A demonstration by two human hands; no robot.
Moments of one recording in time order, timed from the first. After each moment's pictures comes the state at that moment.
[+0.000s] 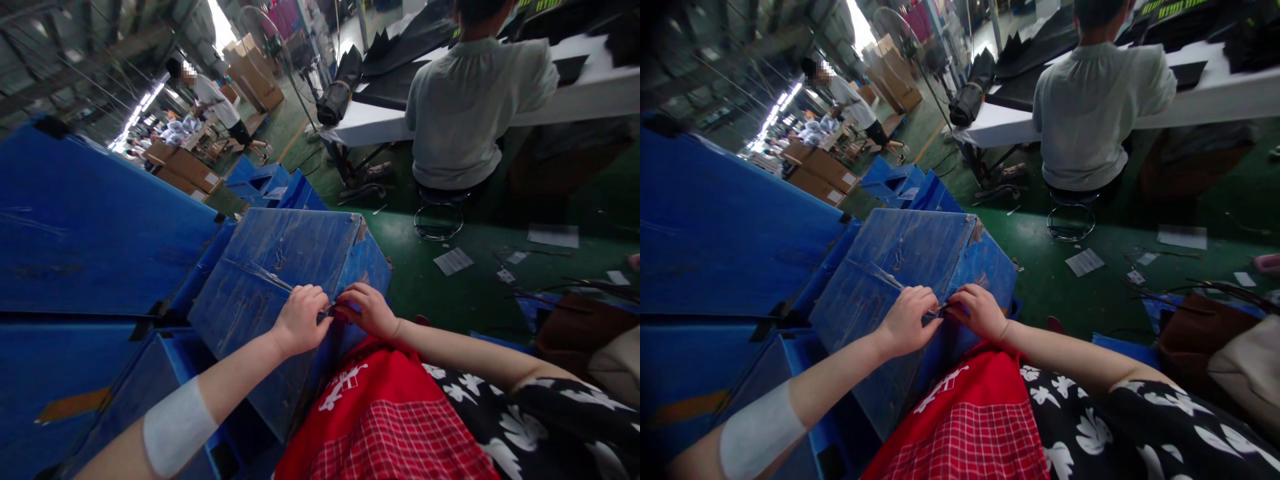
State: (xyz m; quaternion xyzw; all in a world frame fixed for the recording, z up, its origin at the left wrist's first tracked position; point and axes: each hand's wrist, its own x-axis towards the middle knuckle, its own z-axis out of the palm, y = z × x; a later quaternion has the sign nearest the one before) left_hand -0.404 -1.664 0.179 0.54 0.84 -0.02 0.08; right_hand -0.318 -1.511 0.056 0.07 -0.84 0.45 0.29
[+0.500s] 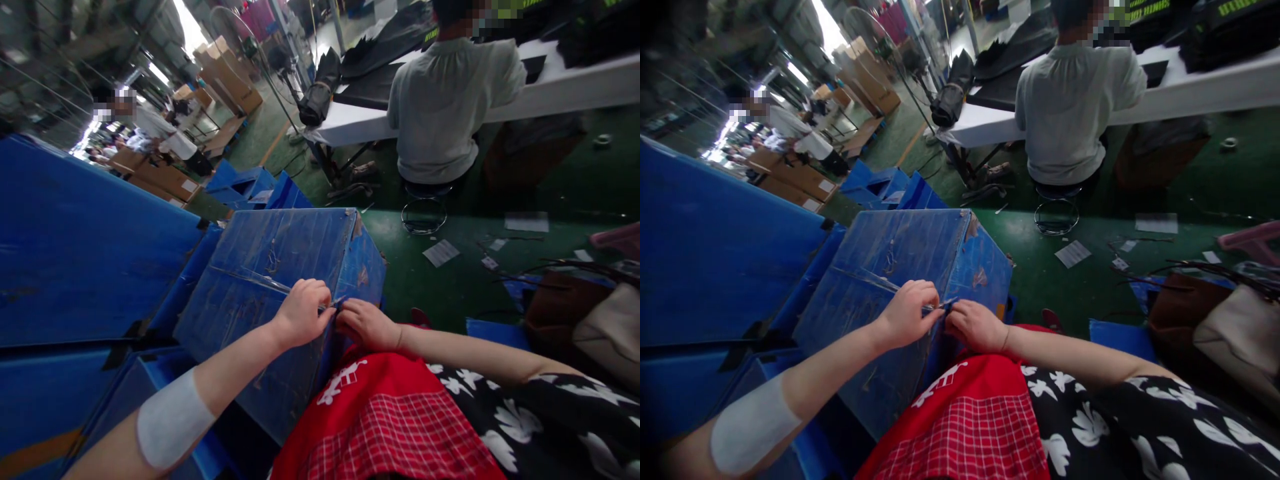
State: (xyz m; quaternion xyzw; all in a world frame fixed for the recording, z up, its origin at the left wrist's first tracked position) left_hand -0.430 -1.661 0.175 0.57 0.81 0.03 0.12; right_hand -0.313 -1.533 0.056 0.15 -0.88 0.37 0.25
